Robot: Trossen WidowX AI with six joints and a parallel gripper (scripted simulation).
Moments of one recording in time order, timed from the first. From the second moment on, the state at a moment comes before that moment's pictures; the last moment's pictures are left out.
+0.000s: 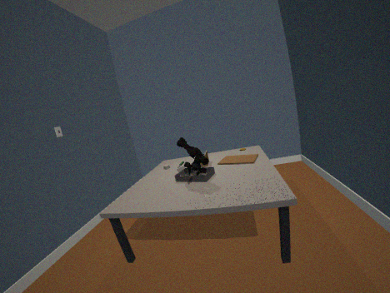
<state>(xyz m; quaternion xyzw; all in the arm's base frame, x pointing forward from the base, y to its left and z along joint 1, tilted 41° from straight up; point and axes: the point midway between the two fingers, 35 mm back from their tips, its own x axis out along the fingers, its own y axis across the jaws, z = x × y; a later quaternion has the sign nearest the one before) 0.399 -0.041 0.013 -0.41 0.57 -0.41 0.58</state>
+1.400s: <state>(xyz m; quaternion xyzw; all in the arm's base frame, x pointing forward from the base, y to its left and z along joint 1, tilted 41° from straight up) 0.398 0.009 0.074 -0.43 0.56 -0.37 0.60</state>
